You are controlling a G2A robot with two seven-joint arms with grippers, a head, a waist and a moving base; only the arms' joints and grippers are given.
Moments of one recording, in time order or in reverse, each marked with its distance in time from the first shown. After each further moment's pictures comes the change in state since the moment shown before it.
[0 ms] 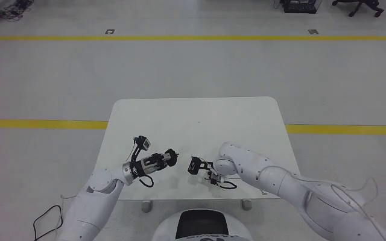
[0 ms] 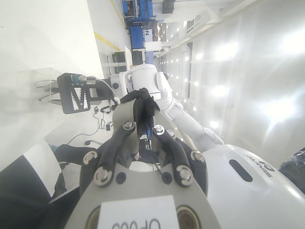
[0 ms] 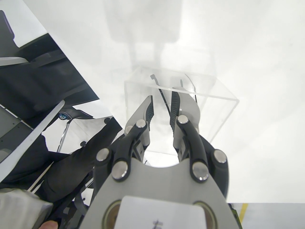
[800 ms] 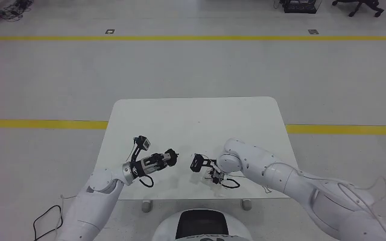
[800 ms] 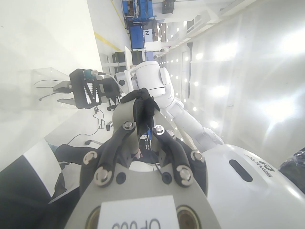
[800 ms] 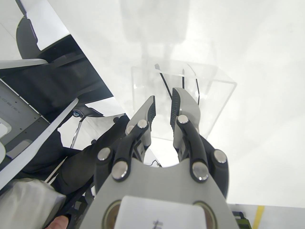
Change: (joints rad) left arm 0.000 0.000 0.000 0.000 0.000 0.000 0.000; right arm 0.029 0.047 0.000 -0.045 0.120 0.000 0.043
